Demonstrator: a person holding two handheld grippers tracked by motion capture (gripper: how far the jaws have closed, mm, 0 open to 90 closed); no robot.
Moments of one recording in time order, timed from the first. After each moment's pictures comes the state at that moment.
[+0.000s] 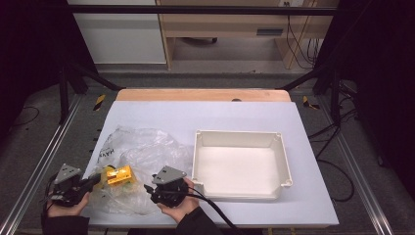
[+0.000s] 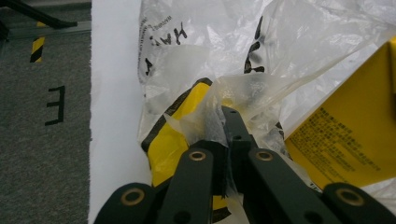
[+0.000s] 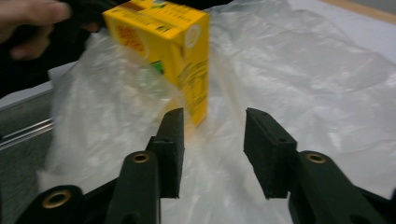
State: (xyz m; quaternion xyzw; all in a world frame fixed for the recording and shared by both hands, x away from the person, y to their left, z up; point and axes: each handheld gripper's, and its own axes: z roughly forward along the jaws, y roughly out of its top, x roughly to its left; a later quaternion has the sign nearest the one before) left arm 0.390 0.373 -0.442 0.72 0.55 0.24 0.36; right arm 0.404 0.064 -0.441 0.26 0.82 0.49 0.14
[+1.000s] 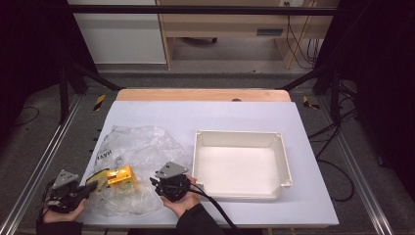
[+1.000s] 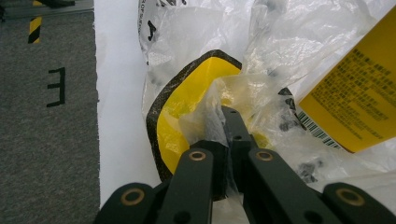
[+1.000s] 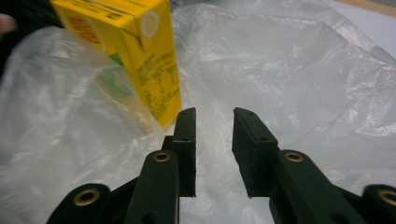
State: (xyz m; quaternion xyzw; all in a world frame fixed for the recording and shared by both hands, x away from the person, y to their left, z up) left arm 0.382 0.379 -0.456 0.73 0.55 0.22 0.33; right arm 0.415 0.059 -0.448 0.28 0.82 0.49 0.14
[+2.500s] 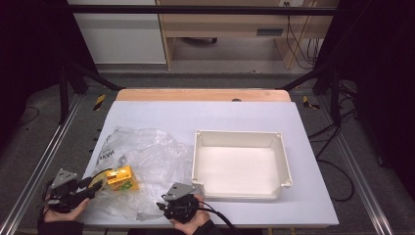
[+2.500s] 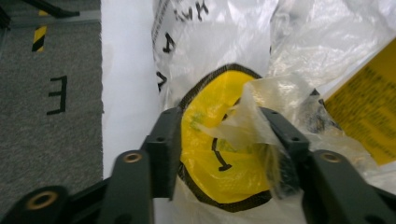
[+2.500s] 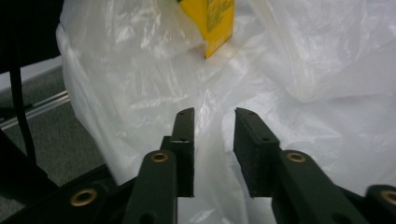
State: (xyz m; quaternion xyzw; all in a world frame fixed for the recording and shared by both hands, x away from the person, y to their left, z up) left arm 0.384 0.384 -0.455 0.71 0.55 0.24 0.36; right arm 0.379 0.037 -0.481 0.25 0.85 0.46 0.08
